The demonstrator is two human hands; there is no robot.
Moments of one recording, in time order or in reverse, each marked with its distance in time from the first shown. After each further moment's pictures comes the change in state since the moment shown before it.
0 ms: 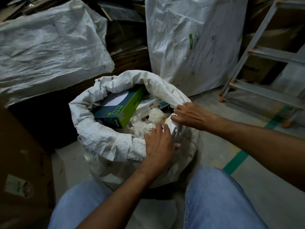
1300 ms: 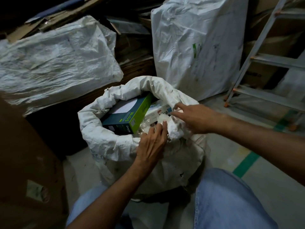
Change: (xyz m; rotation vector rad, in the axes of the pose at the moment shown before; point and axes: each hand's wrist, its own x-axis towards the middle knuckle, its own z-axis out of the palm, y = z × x) left_hand -0.006 -0.070 -0.008 0.345 0.414 0.254; right_hand 0.017 -0.006 -0.074 0.283 -0.270 0.294
